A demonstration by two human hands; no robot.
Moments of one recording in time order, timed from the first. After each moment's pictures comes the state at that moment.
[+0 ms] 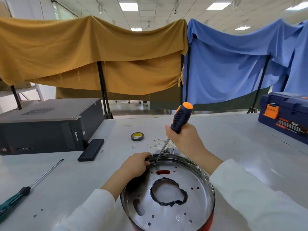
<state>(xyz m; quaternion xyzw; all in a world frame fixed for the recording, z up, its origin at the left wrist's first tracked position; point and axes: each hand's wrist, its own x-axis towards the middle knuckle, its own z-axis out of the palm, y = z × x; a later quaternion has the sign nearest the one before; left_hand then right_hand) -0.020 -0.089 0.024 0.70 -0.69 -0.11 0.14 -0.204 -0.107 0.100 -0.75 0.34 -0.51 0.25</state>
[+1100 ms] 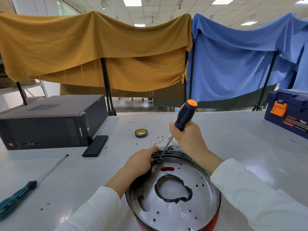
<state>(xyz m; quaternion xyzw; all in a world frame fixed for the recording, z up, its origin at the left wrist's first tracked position) -0.024 -0.086 0.023 0.67 -0.72 -0.08 0.15 -0.194 -0.110 0.090 -0.73 0.36 -0.53 0.25</state>
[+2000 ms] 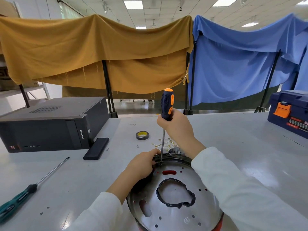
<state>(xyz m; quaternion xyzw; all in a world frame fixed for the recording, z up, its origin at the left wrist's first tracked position) -0.027 -0.085 0.027 0.68 -0.71 -0.11 0.15 -0.158 -0.131 0.114 -0.74 0.41 -0.49 0.22</state>
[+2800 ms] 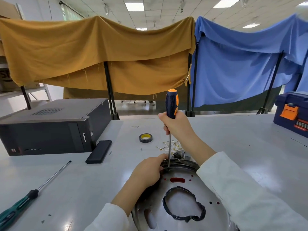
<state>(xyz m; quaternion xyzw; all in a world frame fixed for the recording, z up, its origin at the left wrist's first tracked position) -0.027 -0.083 0.021 0.66 -0.73 -0.10 0.17 -0.140 -0.130 0.128 -0.68 0.35 -0.50 0.41</state>
